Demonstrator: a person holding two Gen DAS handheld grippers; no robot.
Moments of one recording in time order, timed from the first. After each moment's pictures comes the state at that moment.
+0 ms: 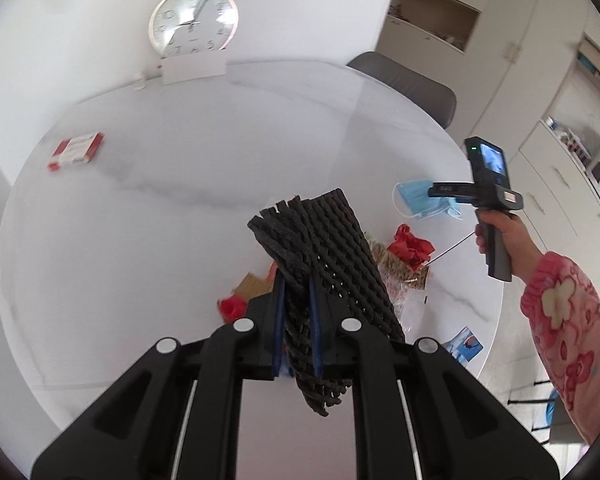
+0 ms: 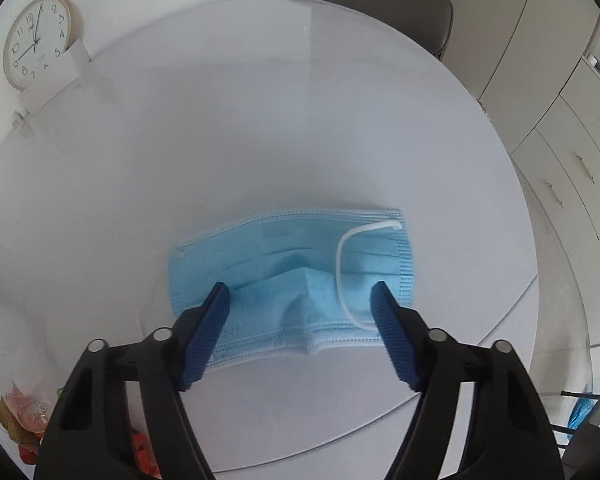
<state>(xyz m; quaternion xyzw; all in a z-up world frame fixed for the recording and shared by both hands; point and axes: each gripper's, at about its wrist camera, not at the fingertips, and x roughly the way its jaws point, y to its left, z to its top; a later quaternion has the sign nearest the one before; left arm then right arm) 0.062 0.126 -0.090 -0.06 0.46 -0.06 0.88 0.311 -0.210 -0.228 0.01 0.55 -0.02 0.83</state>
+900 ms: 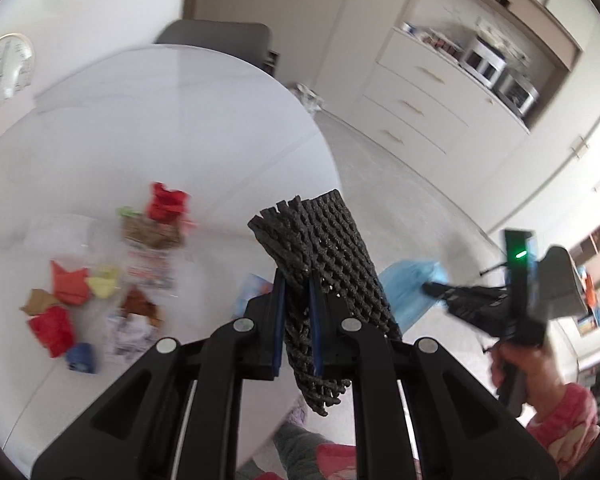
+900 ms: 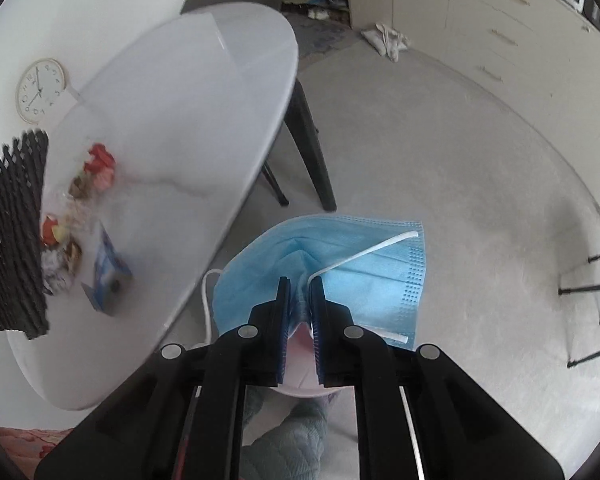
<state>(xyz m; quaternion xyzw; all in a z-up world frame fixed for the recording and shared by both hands) 0.003 -0.111 -0.094 0.03 0.49 -0.32 0.81 -0.088 -0.343 -0.212 0.18 0.55 -0.09 0.81</state>
